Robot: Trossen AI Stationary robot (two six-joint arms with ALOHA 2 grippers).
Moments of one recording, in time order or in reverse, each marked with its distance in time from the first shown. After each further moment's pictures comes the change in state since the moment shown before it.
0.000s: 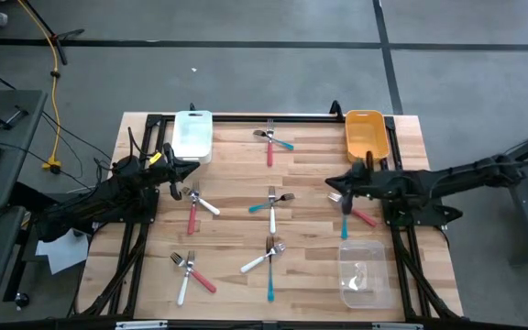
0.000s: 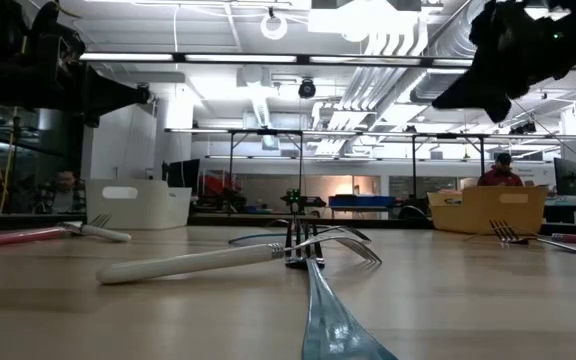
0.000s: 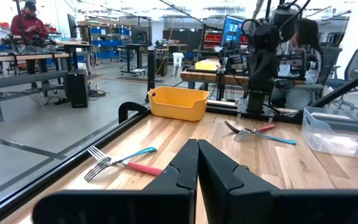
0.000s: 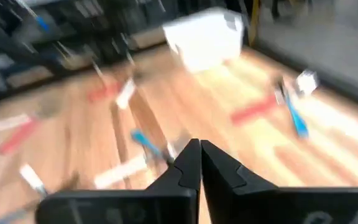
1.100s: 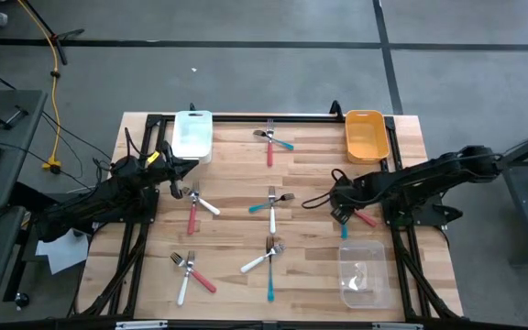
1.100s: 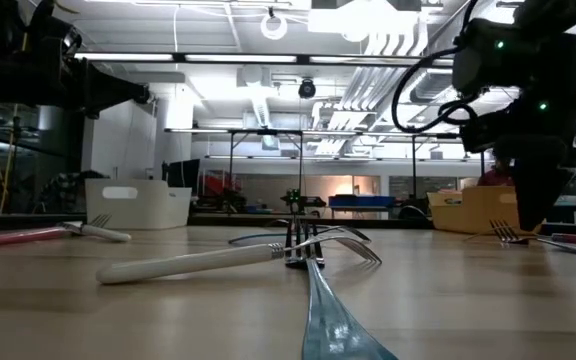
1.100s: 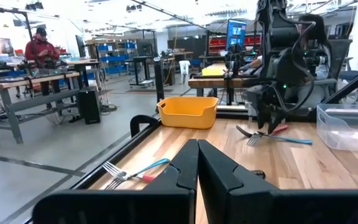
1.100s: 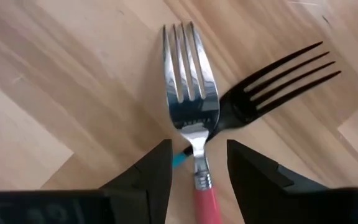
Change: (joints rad) left arm 0.000 0.000 0.000 0.038 -0.022 0.095; right arm -0.061 0.577 0.217 -0.681 -0.257 0.457
